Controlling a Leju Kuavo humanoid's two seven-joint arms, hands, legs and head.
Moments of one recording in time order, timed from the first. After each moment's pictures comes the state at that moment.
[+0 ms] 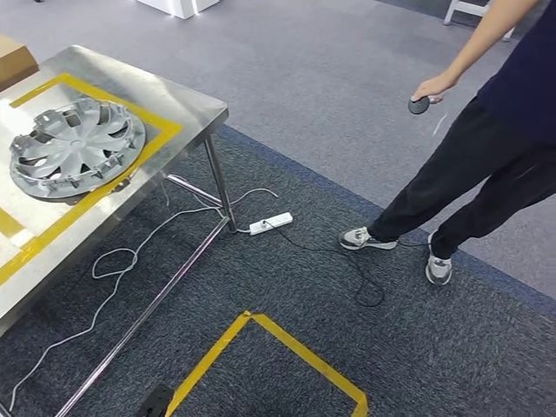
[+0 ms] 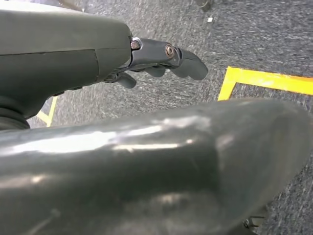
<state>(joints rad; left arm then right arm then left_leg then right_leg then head) -0.08 -0.16 0.76 -0.20 -1.02 0.16 0.01 -0.06 0.07 -0.82 -0.25 0.33 -0.34 -0.15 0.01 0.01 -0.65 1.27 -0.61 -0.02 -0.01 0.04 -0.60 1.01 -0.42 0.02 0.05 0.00</state>
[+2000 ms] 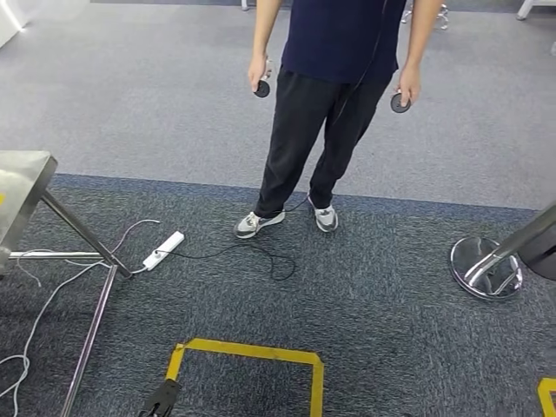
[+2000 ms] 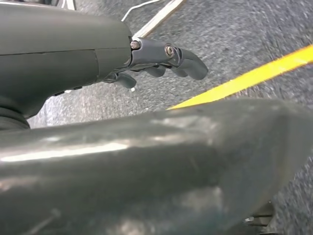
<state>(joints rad) -0.10 -0.16 0.71 -0.20 -1.07 0.13 0.04 -0.06 0.07 -0.70 -0.21 0.45 0.00 0.20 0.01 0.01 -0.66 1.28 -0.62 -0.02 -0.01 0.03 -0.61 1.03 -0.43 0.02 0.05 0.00</state>
